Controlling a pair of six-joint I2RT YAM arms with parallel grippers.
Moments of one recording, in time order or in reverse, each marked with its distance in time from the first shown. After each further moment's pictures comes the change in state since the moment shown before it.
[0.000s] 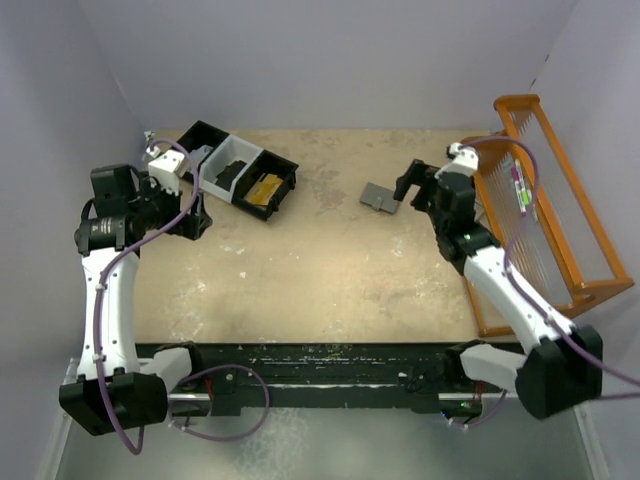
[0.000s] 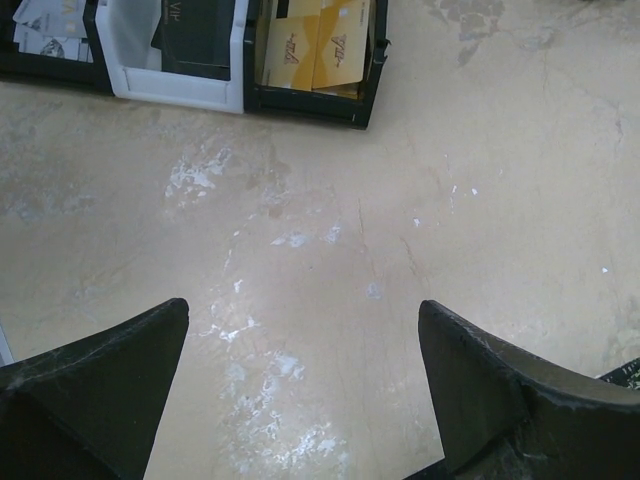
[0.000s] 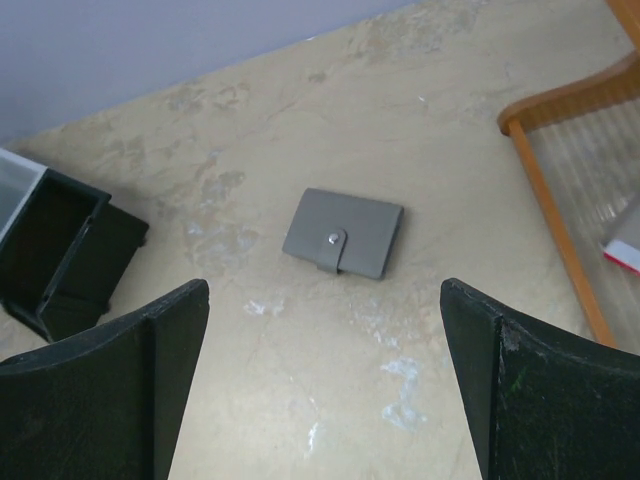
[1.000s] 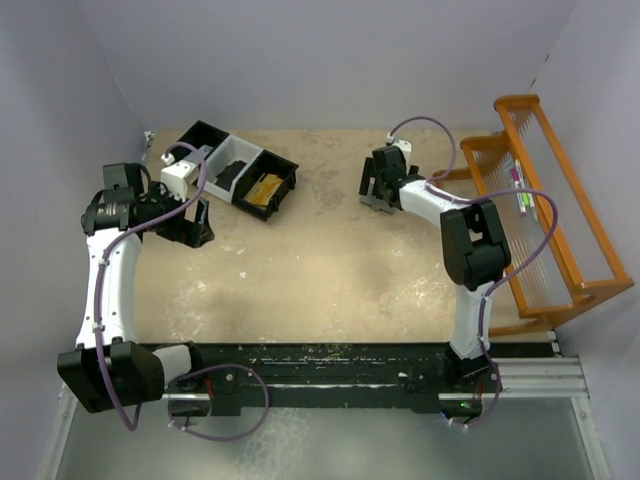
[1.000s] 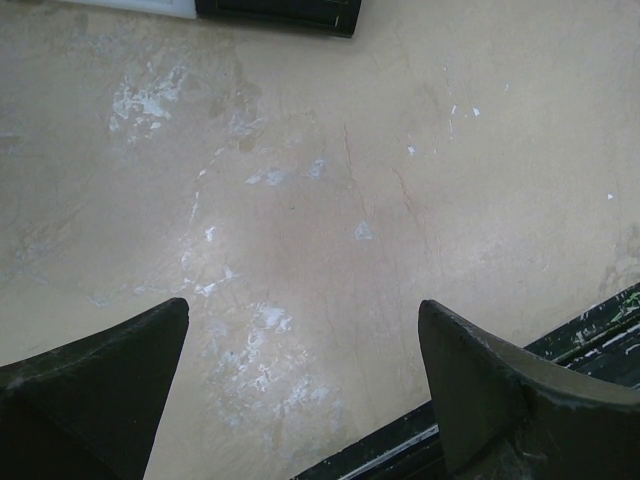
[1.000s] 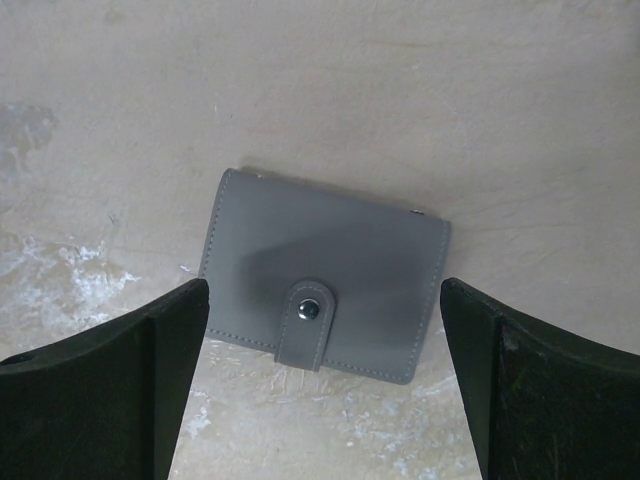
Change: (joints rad) left arm 0.000 0.110 0.021 -0.152 0.000 0.106; right arm 0.043 0.926 0.592 -0.150 0.099 -0.024
